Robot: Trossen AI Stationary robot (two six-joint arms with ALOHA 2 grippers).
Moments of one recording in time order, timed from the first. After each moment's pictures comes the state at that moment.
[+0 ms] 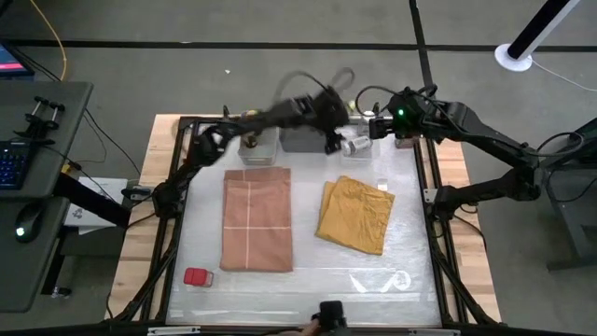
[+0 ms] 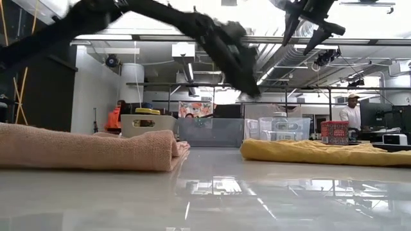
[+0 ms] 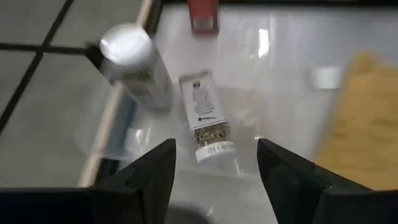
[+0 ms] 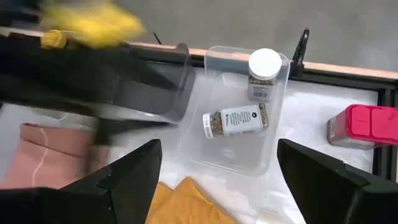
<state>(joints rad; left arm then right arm) 0.42 2.35 2.25 -0.67 0.10 0.29 -0.48 1.20 1.39 -1.13 0.30 0.79</state>
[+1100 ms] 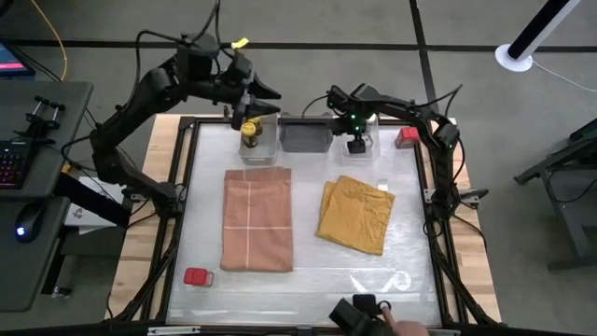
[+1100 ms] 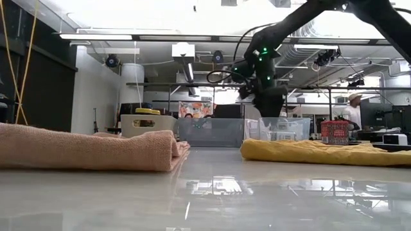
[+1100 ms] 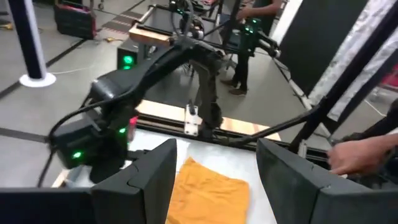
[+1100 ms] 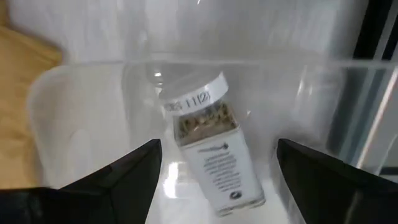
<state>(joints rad) 0.52 1.46 1.89 -0.75 0.54 -0.05 -0.69 2.03 1.66 -1.21 0.06 -0.70</state>
